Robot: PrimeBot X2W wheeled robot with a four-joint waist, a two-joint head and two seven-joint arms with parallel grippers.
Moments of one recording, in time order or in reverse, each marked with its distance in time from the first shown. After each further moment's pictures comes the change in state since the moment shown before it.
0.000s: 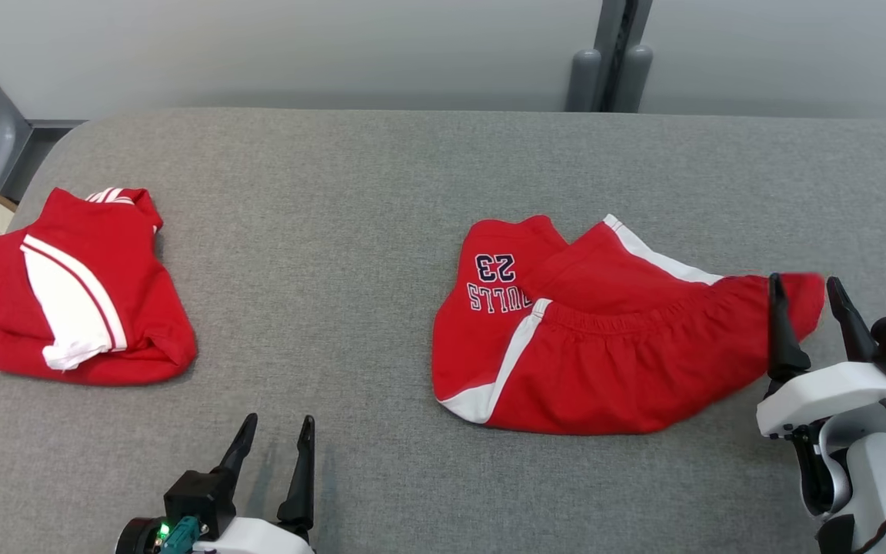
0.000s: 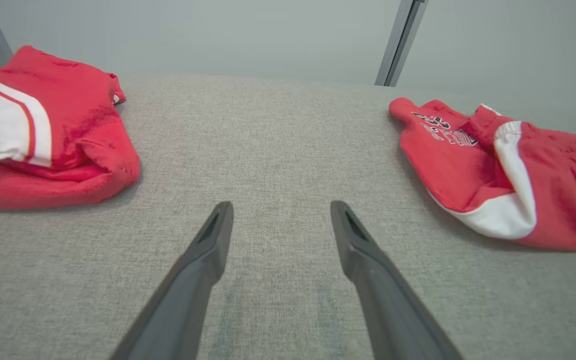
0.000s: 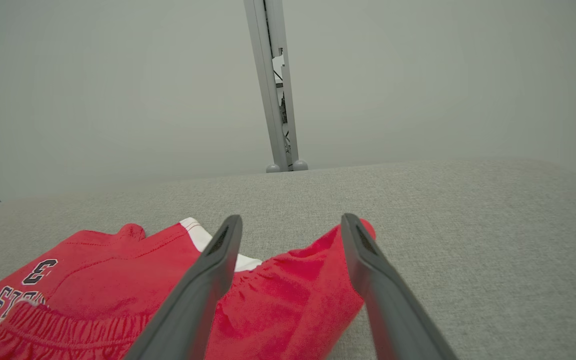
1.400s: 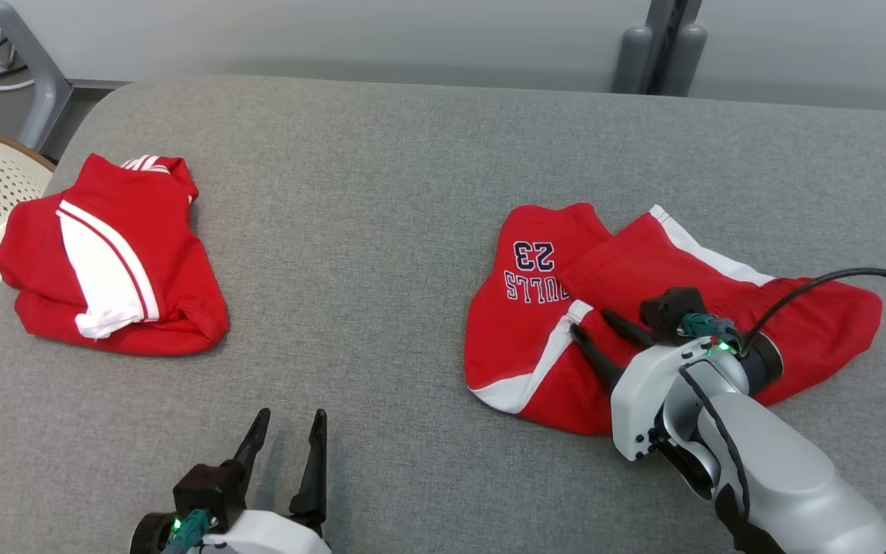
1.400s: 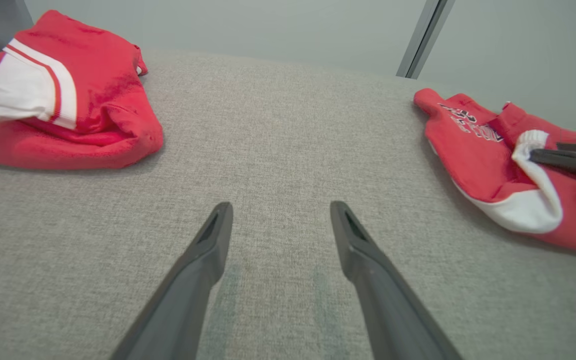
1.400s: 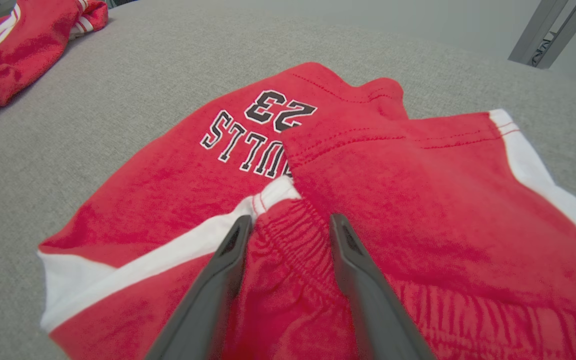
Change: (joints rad) left arm -0.014 0.000 -0.047 0.003 -0.061 0.022 0.000; right arm -0.266 -0.048 0.789 0.276 0.314 0.000 0.165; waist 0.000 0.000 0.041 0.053
